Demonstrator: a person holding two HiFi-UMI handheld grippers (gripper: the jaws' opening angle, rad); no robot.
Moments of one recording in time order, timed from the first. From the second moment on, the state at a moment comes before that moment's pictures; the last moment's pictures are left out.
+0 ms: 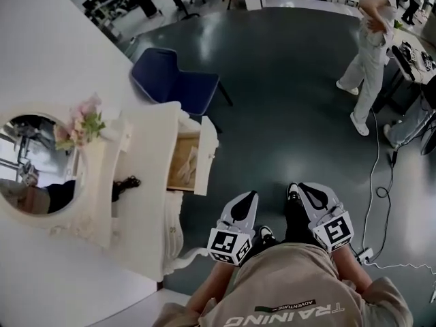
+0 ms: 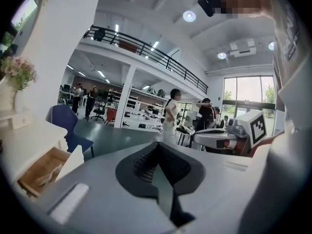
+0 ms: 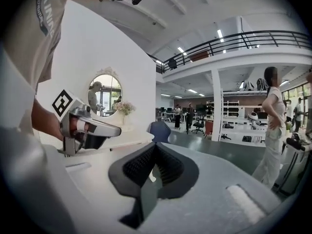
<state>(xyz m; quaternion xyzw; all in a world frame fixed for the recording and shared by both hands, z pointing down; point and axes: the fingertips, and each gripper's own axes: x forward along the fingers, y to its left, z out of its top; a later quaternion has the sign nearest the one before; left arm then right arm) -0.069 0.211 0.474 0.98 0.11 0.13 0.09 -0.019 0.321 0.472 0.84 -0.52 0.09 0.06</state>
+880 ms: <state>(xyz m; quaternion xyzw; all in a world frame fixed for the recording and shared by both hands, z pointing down) 0.111 0.120 0.462 0.98 -0.12 0.13 0.10 0.210 0.206 0.471 0.72 -0.70 0.03 0.05</state>
